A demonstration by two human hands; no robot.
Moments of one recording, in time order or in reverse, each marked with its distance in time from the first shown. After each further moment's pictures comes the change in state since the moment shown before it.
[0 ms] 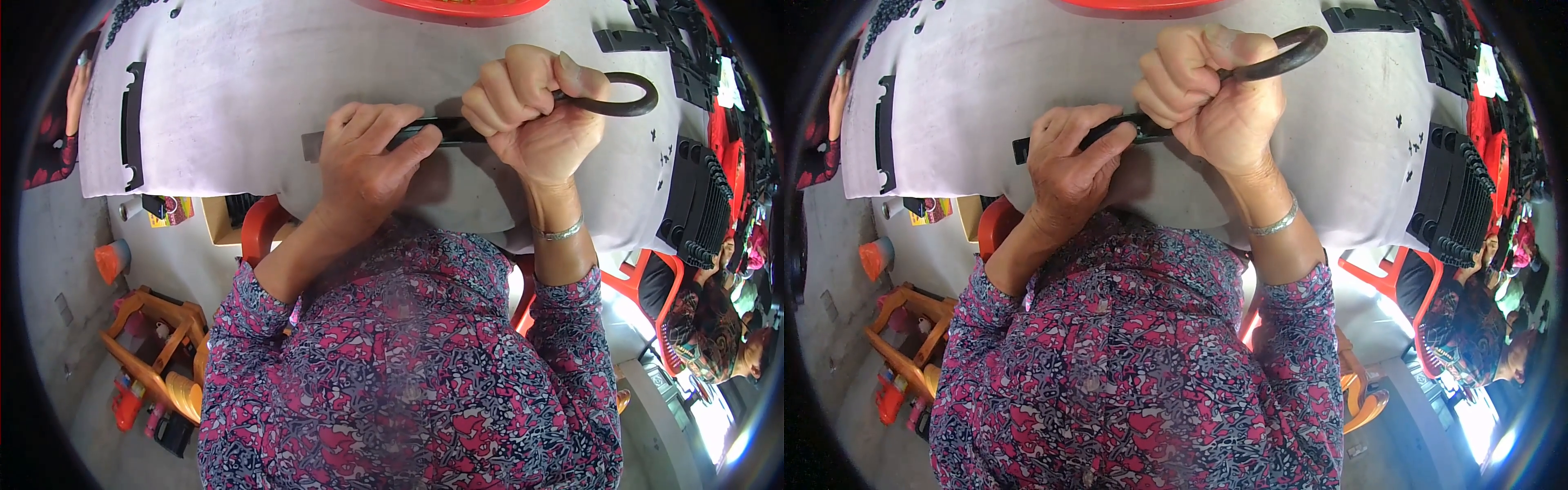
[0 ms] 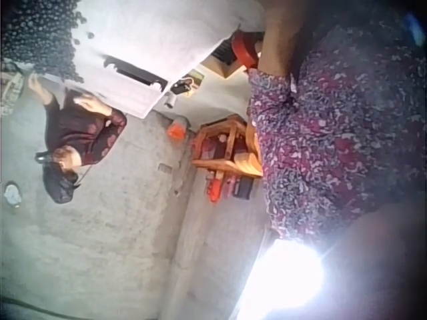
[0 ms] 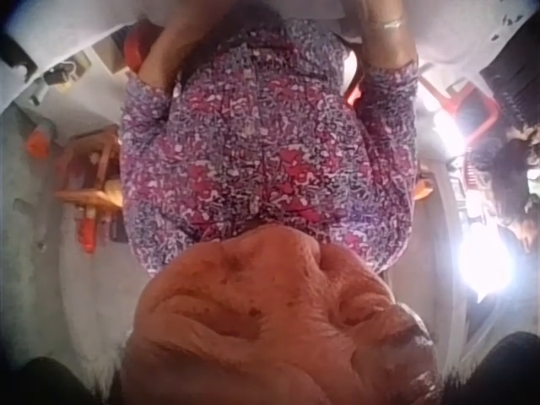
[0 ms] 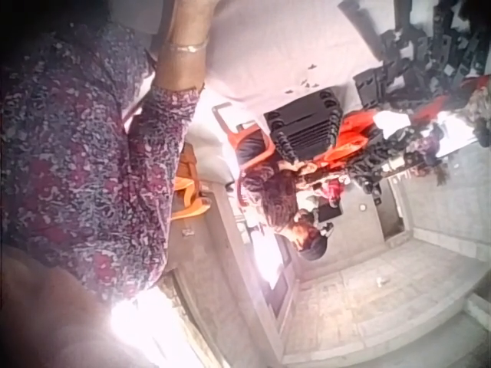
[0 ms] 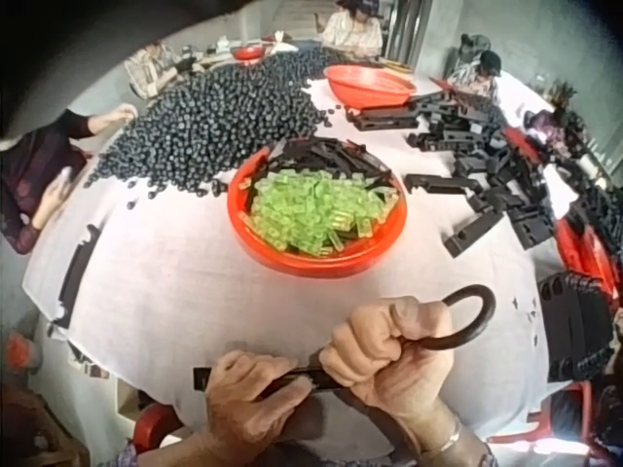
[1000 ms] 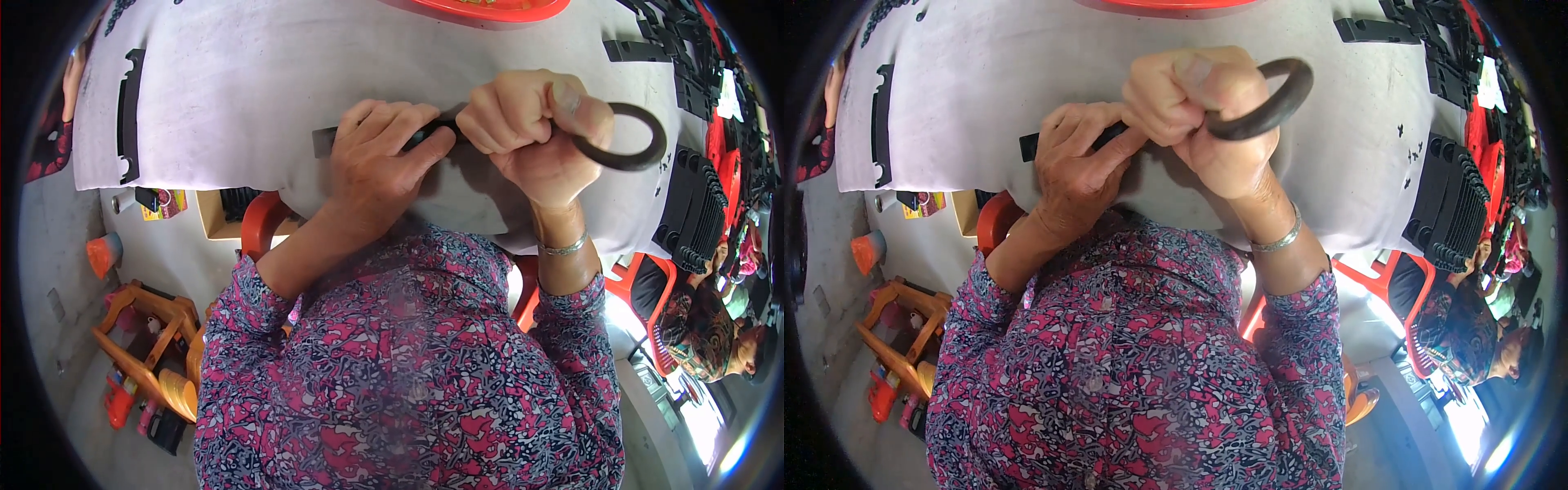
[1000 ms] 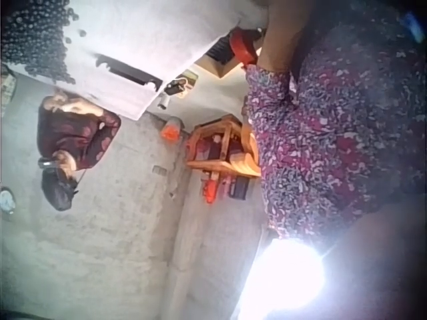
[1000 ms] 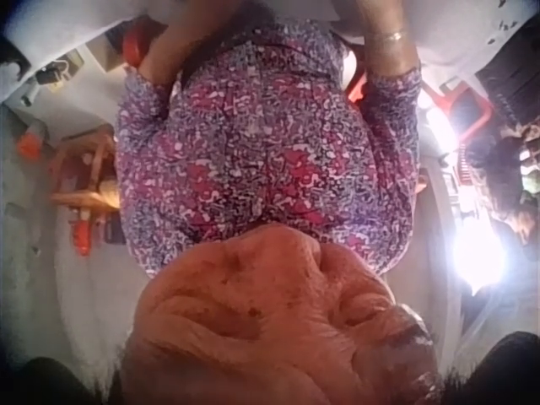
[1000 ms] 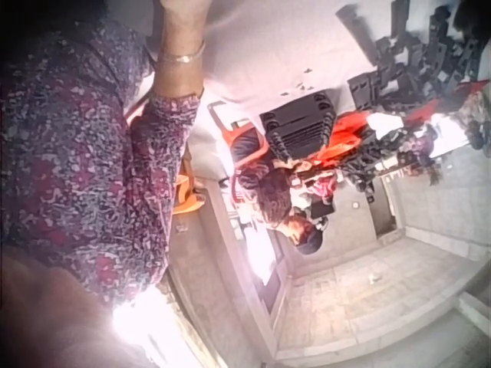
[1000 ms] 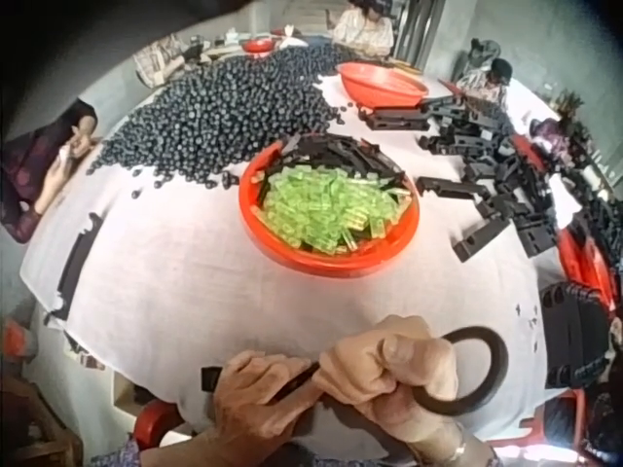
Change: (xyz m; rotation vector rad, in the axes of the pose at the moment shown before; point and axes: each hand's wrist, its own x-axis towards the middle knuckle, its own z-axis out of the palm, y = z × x) left_hand -0.001 0.003 -0.005 0.001 -0.010 -0.021; right_hand 0.005 0.005 0.033 -0.291 0.084 0.014
